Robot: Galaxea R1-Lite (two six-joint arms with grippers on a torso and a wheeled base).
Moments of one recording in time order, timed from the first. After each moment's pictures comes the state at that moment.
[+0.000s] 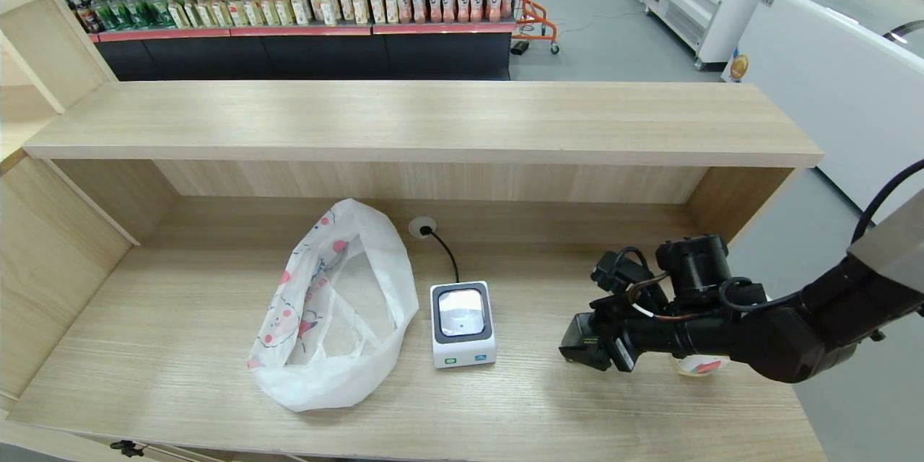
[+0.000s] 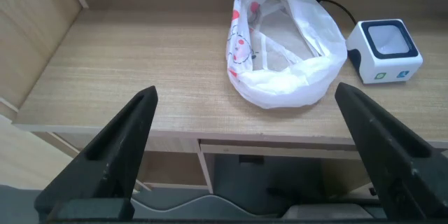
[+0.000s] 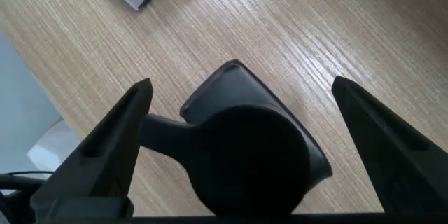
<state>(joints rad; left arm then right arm) 0.00 0.00 0.00 0.00 -0.01 0.00 0.31 2.02 -0.76 -0.60 0.39 -0.45</state>
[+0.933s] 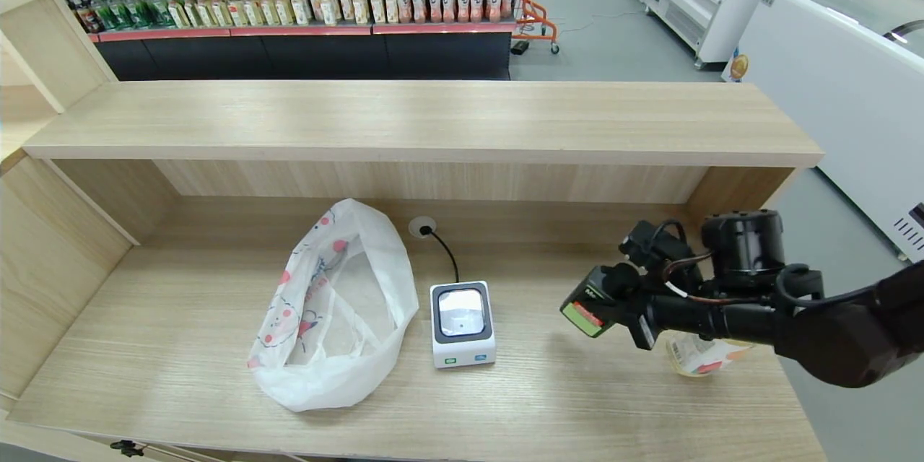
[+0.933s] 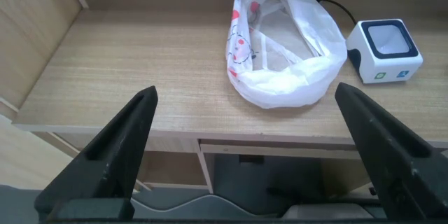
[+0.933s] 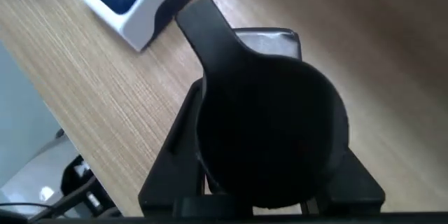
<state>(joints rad) 0.00 0.00 0.00 0.00 -0.01 0.00 0.30 1.84 -0.69 -0.66 0.40 -0.46</state>
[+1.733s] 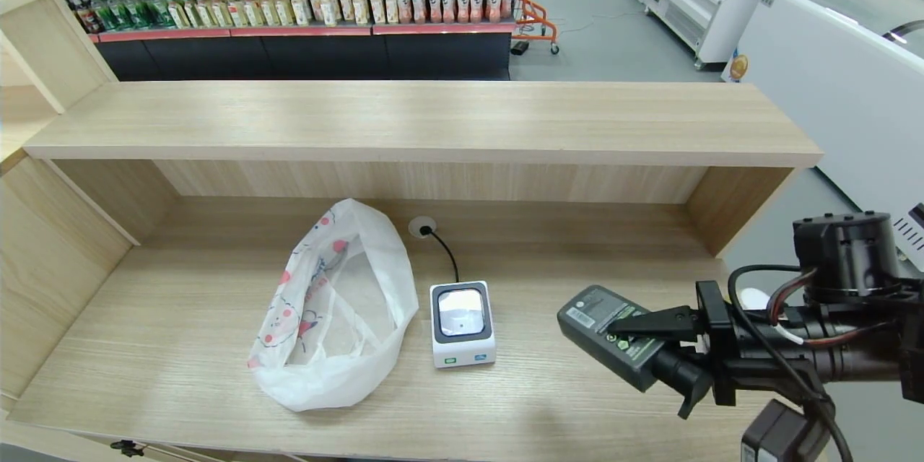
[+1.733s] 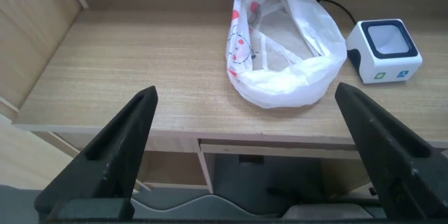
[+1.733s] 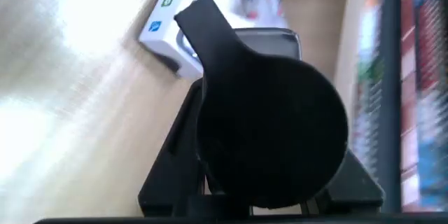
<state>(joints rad) 0.00 0.00 0.00 0.00 -0.01 0.00 0.30 1.56 -0.57 -0.45 0.86 -2.17</state>
